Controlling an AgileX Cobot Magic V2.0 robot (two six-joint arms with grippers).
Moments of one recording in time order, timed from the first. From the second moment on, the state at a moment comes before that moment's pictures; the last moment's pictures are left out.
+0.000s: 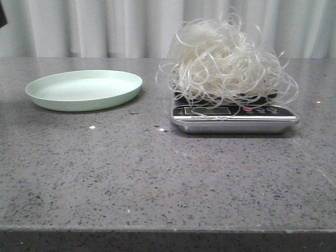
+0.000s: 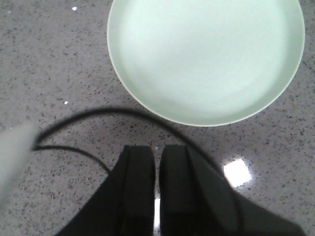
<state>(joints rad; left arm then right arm) -0.23 1.37 -1.29 -0.04 1.01 0.25 0.01 -0.01 0.03 0.03 0.15 0.08</state>
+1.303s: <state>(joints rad) -0.23 0.56 -0.36 0.01 0.21 0.08 0.01 0.06 -0.21 0.04 0.08 0.08</state>
